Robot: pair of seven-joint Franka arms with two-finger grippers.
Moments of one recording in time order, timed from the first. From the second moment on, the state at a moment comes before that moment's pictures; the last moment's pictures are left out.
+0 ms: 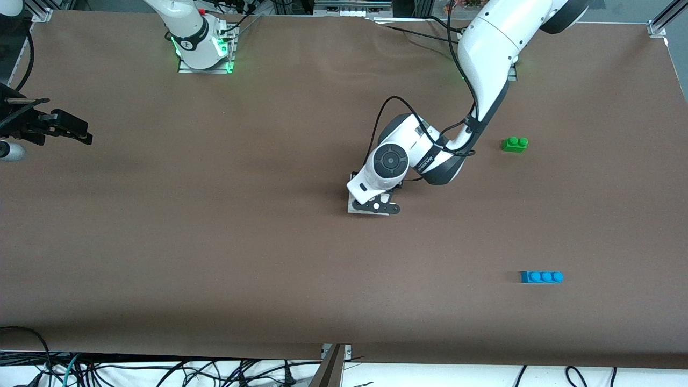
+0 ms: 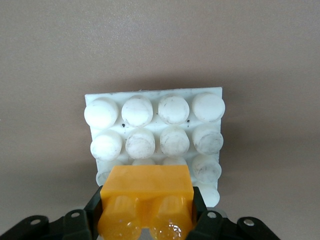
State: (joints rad) left arm -0.38 0.77 -0.33 -1.49 0.06 2.08 -0.58; right arm -0.06 0.11 0.05 -1.48 -0.01 1.51 -0.04
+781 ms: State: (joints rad) left arm -0.38 0.79 -0.33 -1.51 0.06 2.11 -0.61; right arm -0.06 0.11 0.05 -1.48 -0.01 1.51 -0.04
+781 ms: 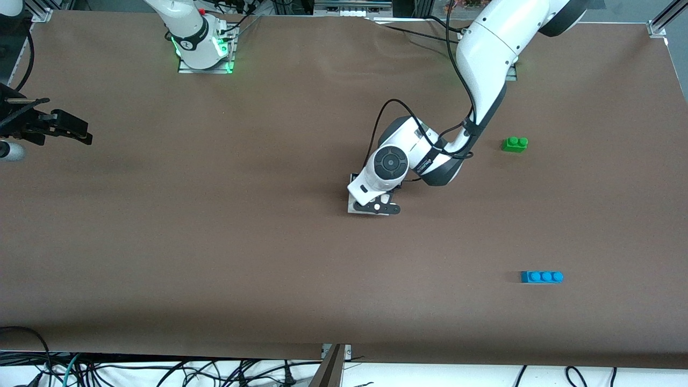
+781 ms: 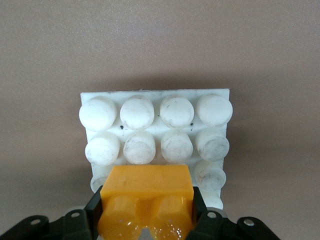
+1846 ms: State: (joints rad) left arm -0.39 0.79 -0.33 -1.52 0.06 2.13 -0.61; right arm -0.06 0.11 0.05 -1.48 -0.01 1.51 -0.04
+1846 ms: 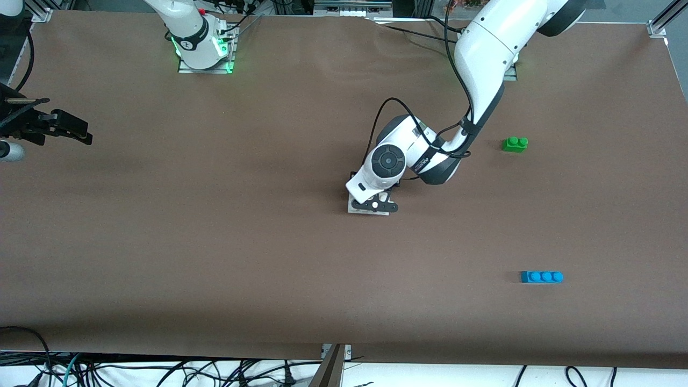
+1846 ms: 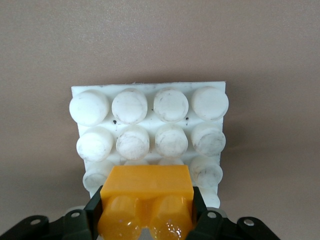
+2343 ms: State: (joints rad) left arm -0.39 0.80 -0.33 -1.52 0.06 2.14 -0.62; right arm -0.06 0.11 0.05 -1.48 -0.01 1.51 -0.04
